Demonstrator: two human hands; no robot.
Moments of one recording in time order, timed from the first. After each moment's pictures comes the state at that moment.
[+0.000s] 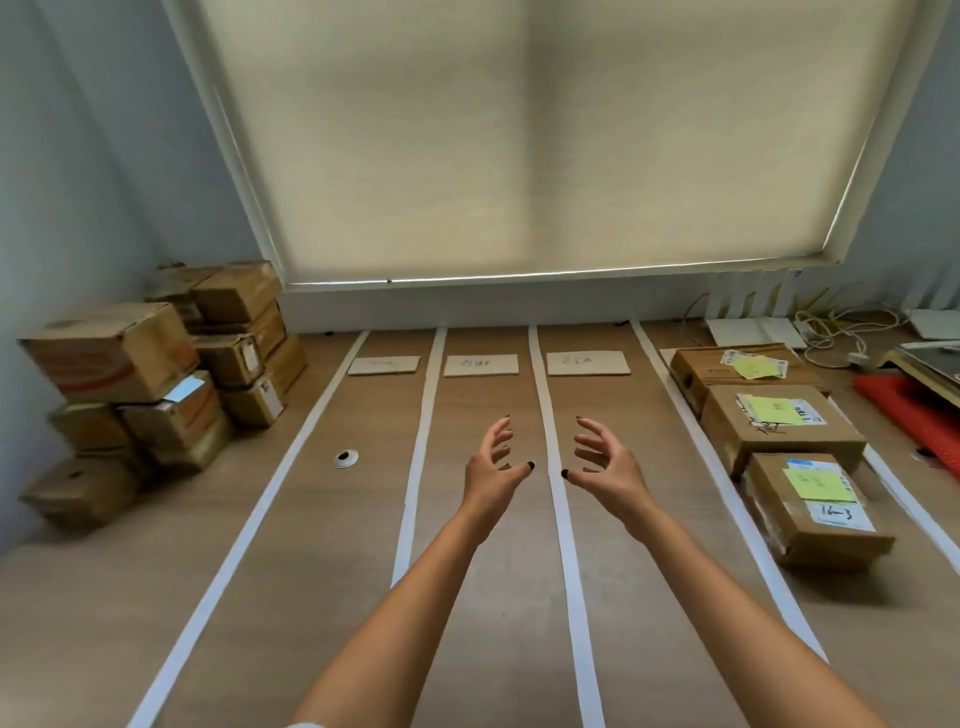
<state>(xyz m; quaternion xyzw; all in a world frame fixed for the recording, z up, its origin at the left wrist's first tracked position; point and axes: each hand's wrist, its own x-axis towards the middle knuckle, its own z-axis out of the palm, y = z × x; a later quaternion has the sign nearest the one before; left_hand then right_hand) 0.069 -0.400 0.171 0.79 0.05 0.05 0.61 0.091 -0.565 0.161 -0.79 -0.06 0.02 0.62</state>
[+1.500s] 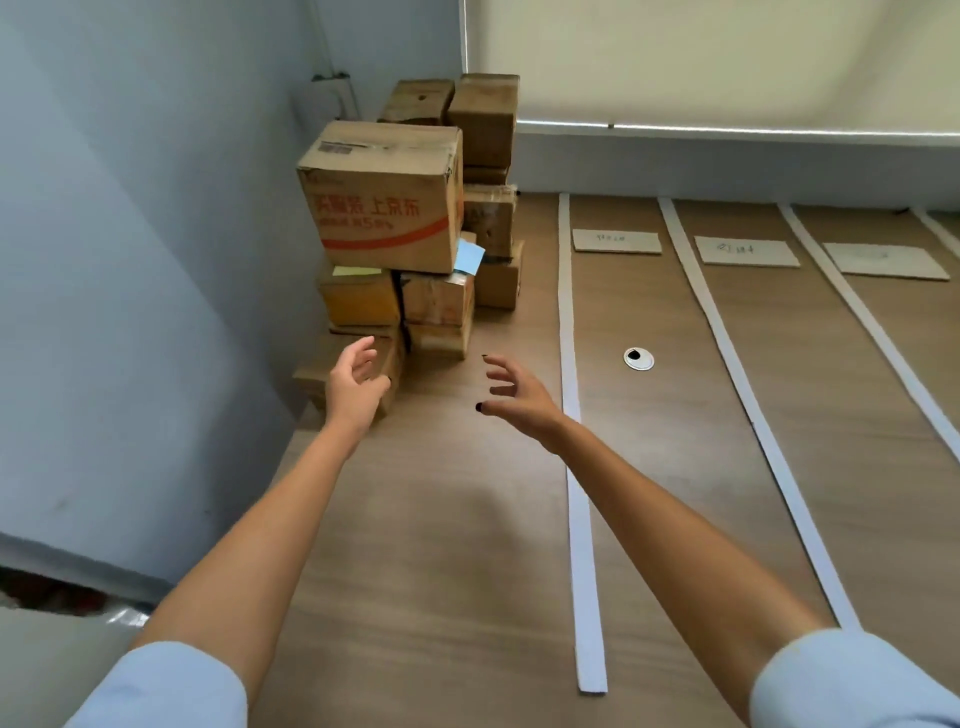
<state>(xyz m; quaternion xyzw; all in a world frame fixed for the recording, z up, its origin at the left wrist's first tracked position) 0.043 0.364 0.104 0.79 0.23 0.12 0.56 0.087 0.148 0.097 -0.77 -0.10 0.23 0.58</state>
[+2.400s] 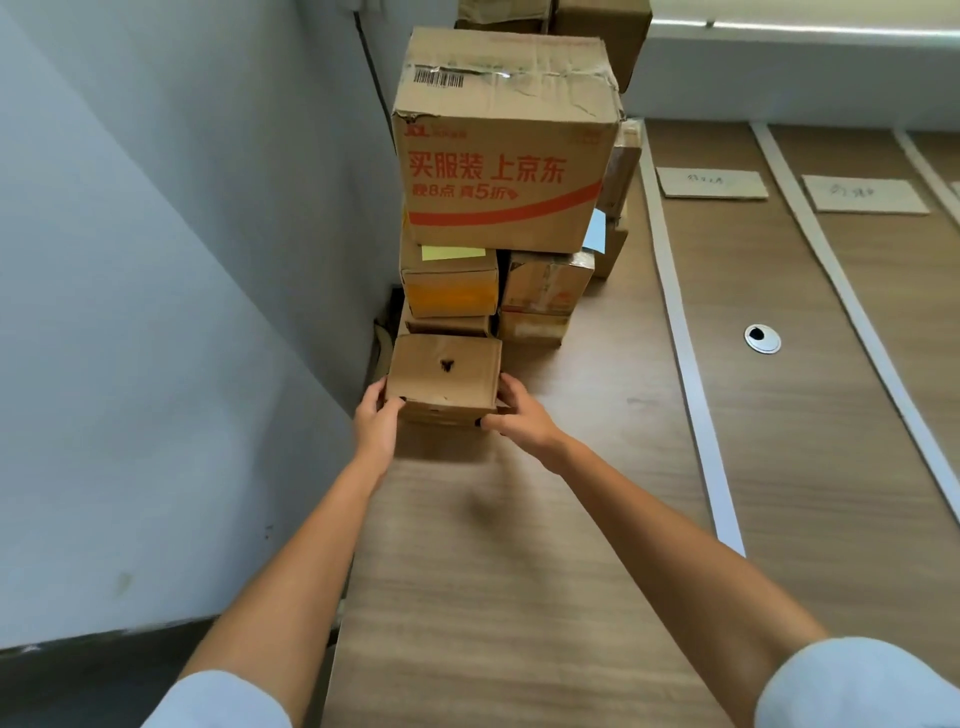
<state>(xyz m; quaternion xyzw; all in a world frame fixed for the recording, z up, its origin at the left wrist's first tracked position) 0.092 0.526 -0.003 0.69 0.35 -0.01 0.63 0.123 0.333 0.026 -0.76 0.03 0.33 0.57</state>
